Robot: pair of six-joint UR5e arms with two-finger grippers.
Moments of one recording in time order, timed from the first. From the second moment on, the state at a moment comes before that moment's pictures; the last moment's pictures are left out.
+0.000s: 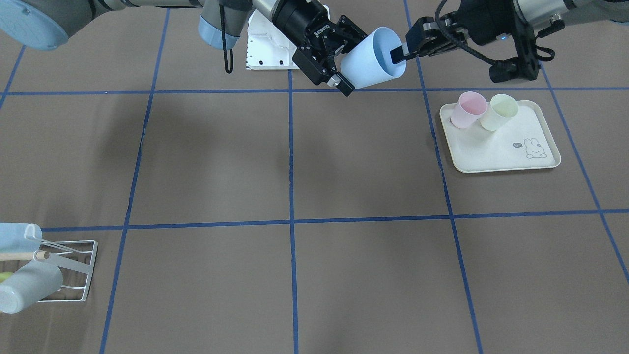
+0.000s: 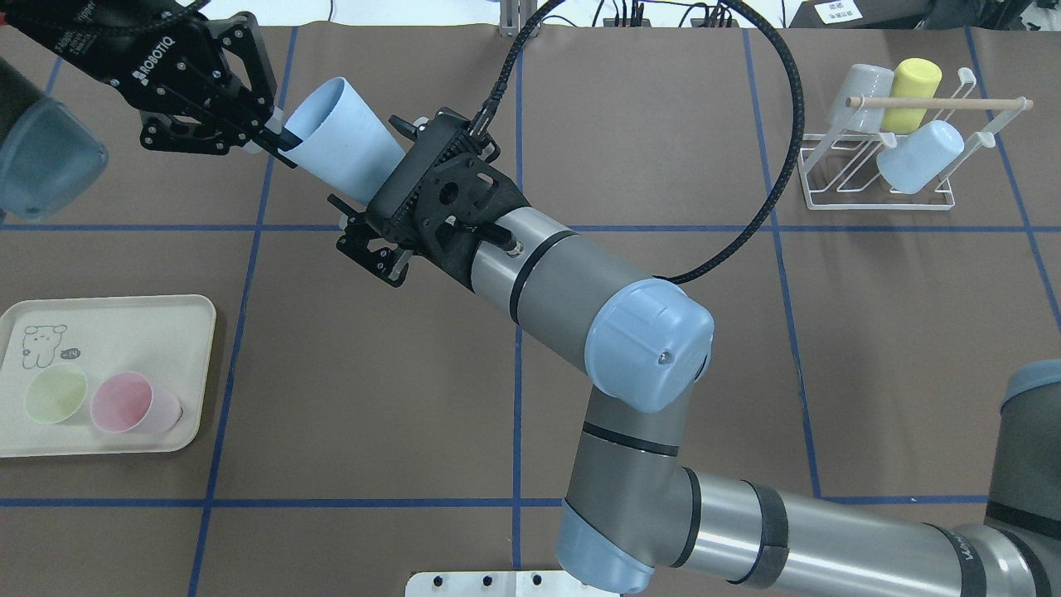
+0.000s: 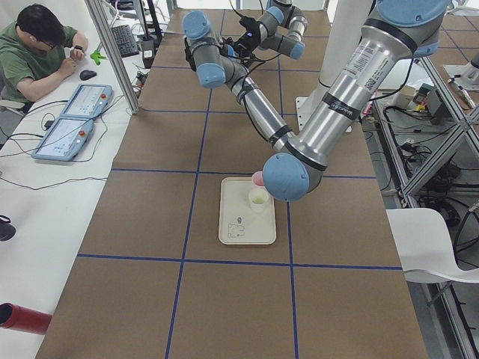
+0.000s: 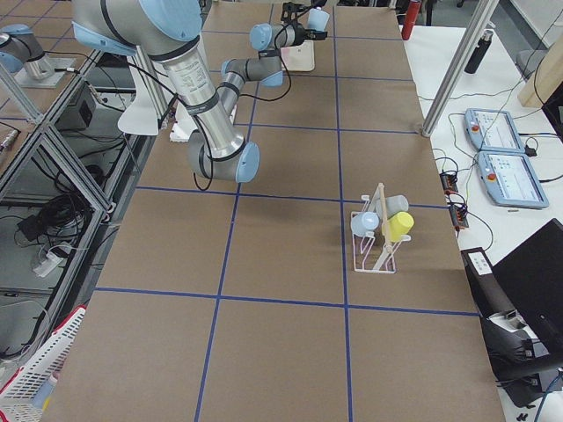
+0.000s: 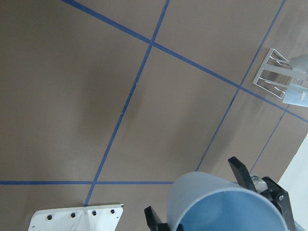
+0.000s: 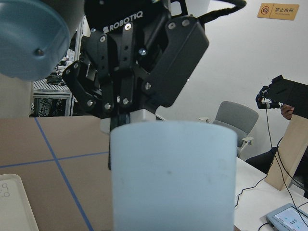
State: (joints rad) left arm -1.10 -2.14 -1.85 -2.00 -2.85 -1.70; right arm 0.37 -0.80 1.70 -0.59 1.22 0.16
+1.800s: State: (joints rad) left arm -1.09 -2.14 -1.85 -2.00 -2.84 -1.70; right arm 0.35 -0.80 1.72 -0.59 1.18 0.16
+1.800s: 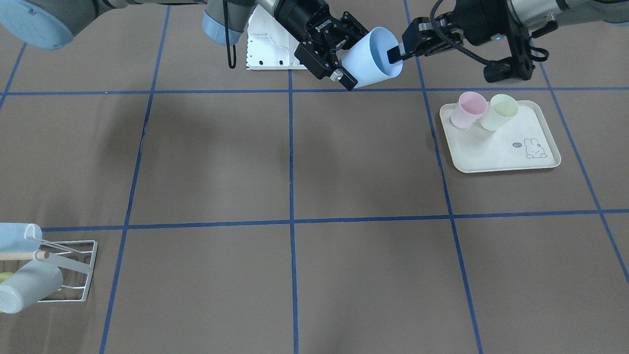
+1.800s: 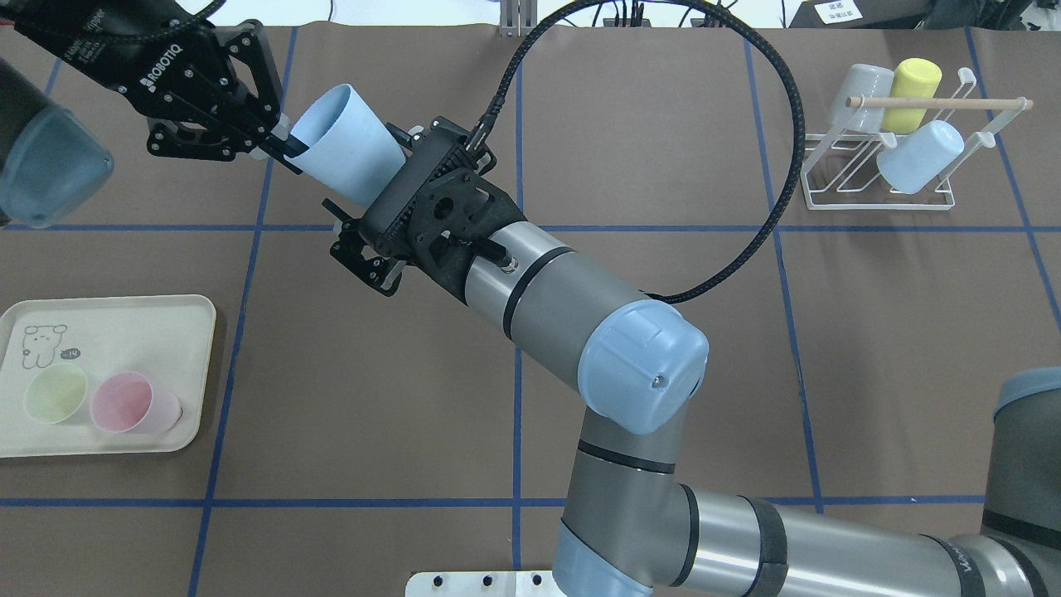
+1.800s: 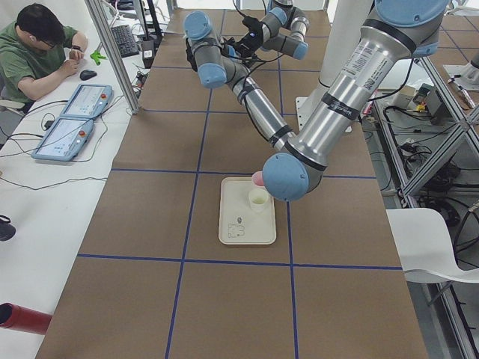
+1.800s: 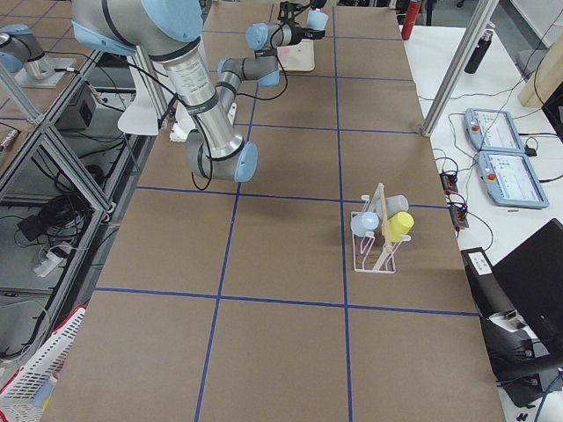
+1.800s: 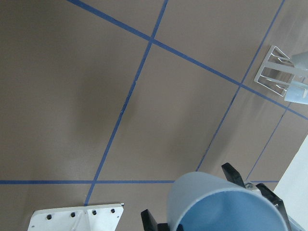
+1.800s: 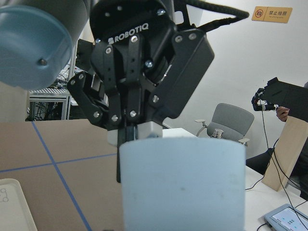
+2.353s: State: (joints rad) left arm -1.09 -2.14 -1.85 -2.00 -2.84 -1.70; right arm 0.35 -0.80 1.72 -0.60 1.17 0.14
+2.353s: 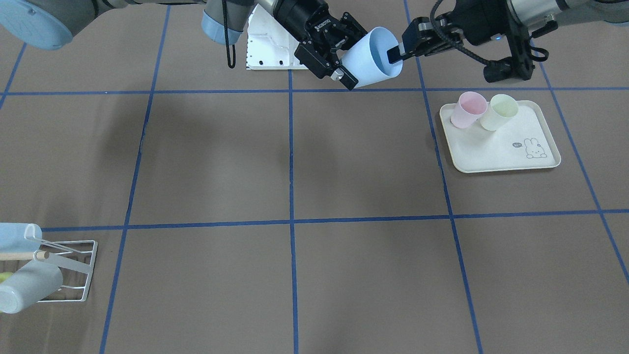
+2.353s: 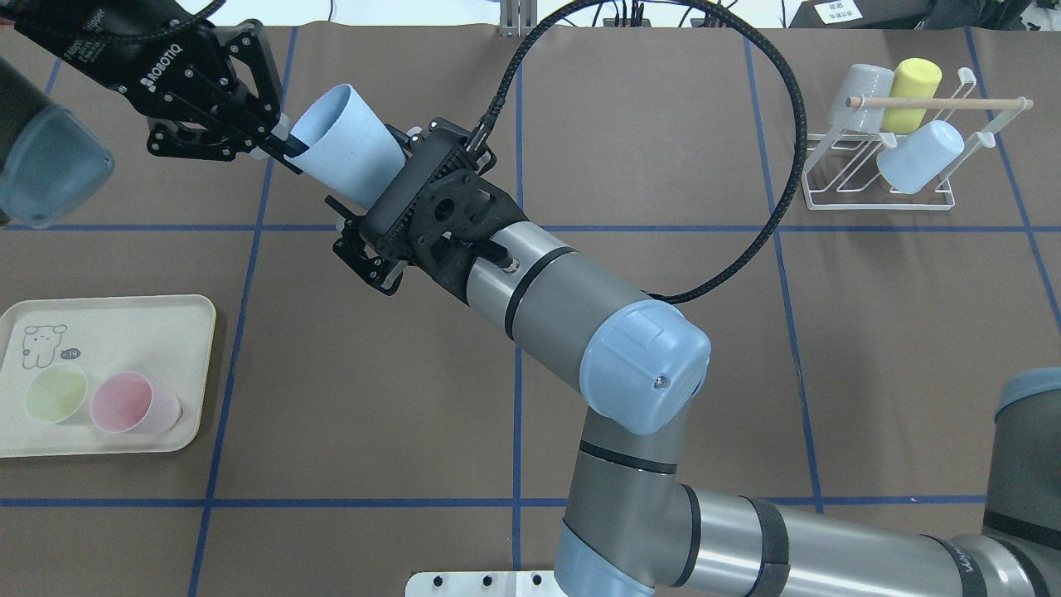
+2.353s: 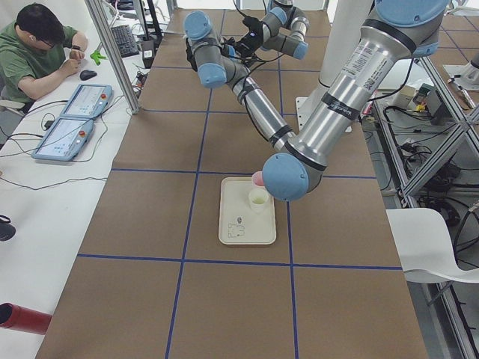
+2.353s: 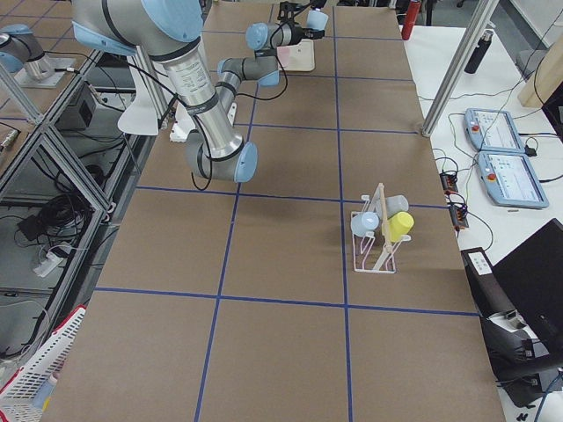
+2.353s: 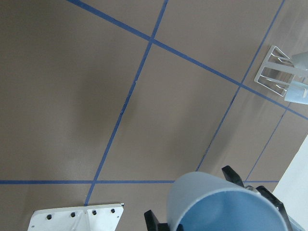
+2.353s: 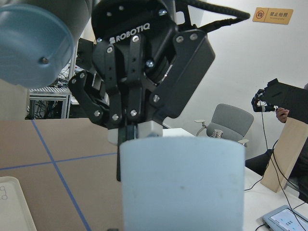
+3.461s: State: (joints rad) left arm -1.15 -2.14 -1.85 -2.00 -2.84 -1.68; right arm 0.36 -0.81 1.80 -0.76 1.18 0.14
